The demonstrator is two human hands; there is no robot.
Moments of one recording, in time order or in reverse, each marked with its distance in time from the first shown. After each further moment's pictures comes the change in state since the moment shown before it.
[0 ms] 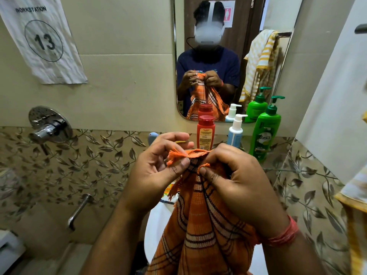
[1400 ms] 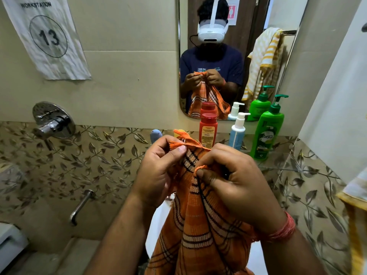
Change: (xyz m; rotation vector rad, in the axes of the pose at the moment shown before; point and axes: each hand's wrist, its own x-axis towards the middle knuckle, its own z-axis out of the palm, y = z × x) left_hand 0.007 -0.010 0.009 -0.361 0.156 -0.273; right_hand -0.001 -0.002 0.003 0.068 -0.078 -0.056
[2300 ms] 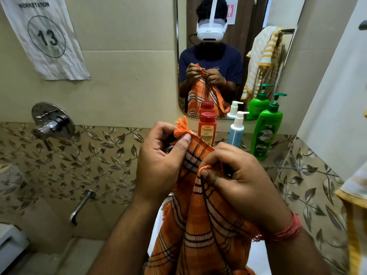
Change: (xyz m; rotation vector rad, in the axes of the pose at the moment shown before) left_hand -0.009 0.013 0.025 0.521 0.169 0.412; right_hand -0.004 0.001 -0.008 0.014 -0.031 0.063
